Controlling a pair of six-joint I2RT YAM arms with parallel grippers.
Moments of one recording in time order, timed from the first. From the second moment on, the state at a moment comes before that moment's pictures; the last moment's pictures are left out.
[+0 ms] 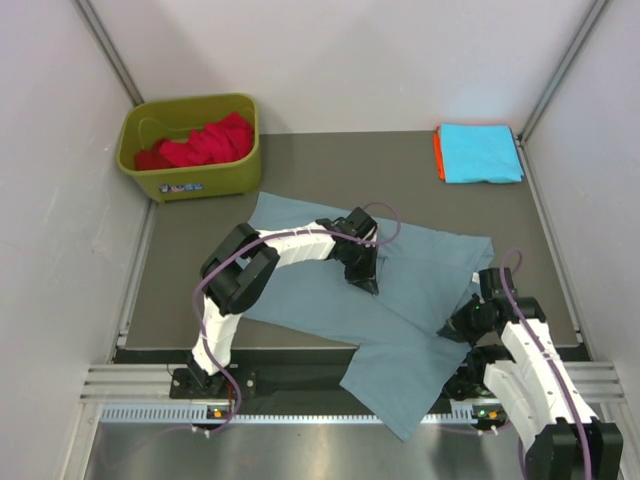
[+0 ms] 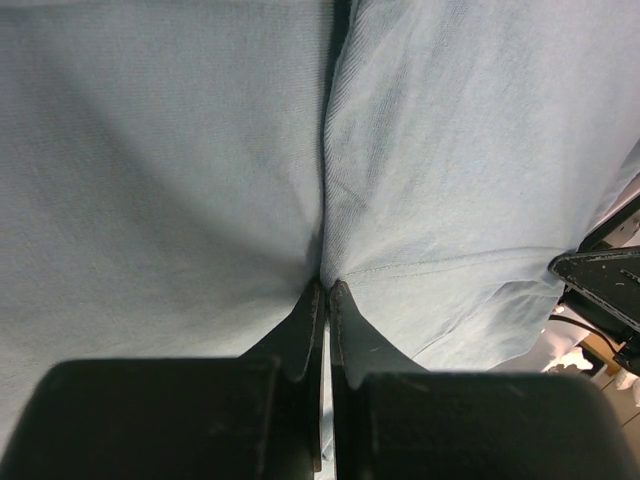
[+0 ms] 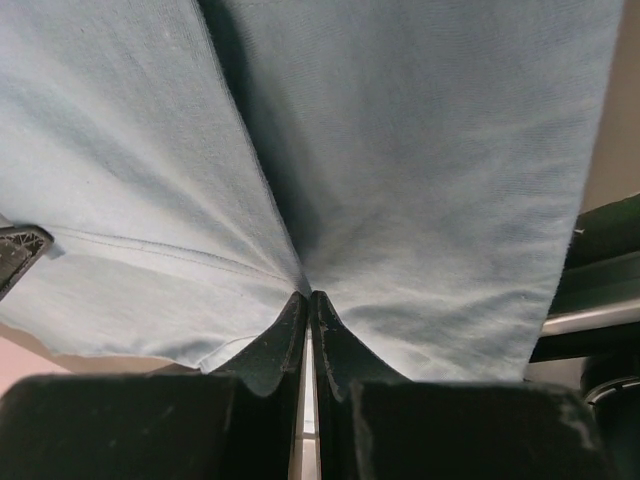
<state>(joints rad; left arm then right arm) -0.83 2.07 1.39 -0.44 0.43 -0.70 0.02 0.71 0.38 -0.97 -0.23 0.96</state>
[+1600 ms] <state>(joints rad) -0.28 1.93 1.55 -0.64 0.36 -0.31 -0.27 1.61 1.10 -0.63 0.03 0.38</state>
